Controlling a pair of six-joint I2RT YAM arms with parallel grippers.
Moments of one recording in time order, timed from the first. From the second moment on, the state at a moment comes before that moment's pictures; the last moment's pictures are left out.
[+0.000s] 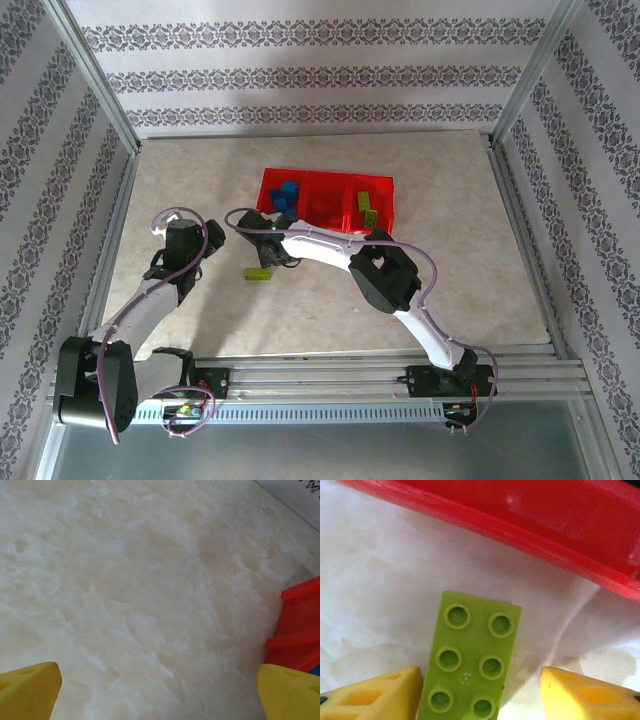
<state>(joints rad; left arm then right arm) -0.07 1.12 0.51 -0.07 -0.22 -0.68 0.95 2.35 1.90 -0.83 0.27 0.68</state>
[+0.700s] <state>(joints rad) -0.06 1.13 0.51 -0.05 -0.20 -0.69 0.95 2.23 1.73 -0.73 0.22 0.66</state>
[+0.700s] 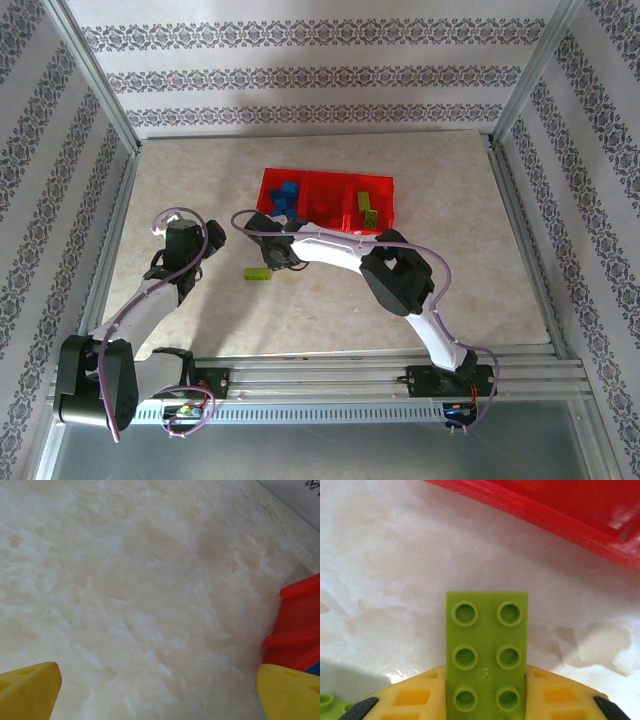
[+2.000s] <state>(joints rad) -0.06 1.11 0.51 -0.08 -0.18 -0.69 0.47 1.83 1.41 -0.67 0.37 0.52</state>
